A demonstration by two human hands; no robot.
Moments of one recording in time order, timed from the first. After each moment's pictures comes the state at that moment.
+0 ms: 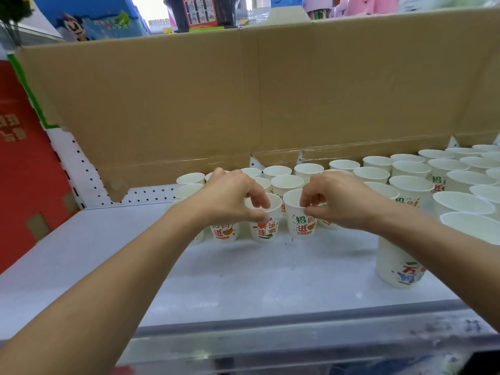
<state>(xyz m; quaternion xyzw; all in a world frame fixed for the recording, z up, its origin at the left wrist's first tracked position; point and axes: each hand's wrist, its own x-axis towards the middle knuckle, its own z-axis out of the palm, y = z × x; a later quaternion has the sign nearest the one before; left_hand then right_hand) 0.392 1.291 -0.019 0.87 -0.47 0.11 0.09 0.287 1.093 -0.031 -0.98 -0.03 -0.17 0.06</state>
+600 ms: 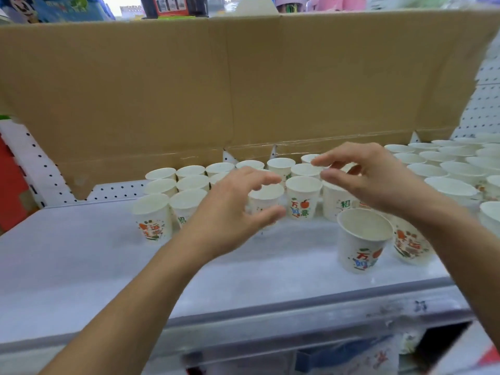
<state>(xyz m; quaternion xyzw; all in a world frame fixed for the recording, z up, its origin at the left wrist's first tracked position) 0.317 1.269 -0.034 0.81 -0.47 0.12 0.33 0.226 1.050 -0.012 -0.93 0.03 -0.29 0.25</state>
